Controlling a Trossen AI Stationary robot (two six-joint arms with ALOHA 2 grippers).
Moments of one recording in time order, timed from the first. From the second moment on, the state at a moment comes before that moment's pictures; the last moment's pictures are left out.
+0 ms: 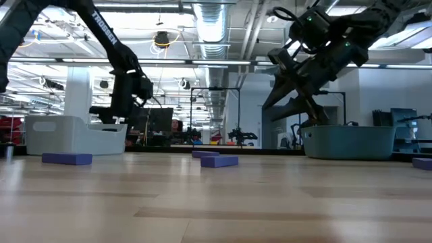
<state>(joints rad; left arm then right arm) 1.13 1.86 1.29 -0.91 -0.18 -0.17 -0.23 1.37 0.62 0.11 -0.05 0.97</state>
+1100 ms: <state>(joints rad) 1.09 1.89 1.30 -0.91 -0.14 -0.07 -0.26 1.37 0.62 0.11 -0.04 0.99</state>
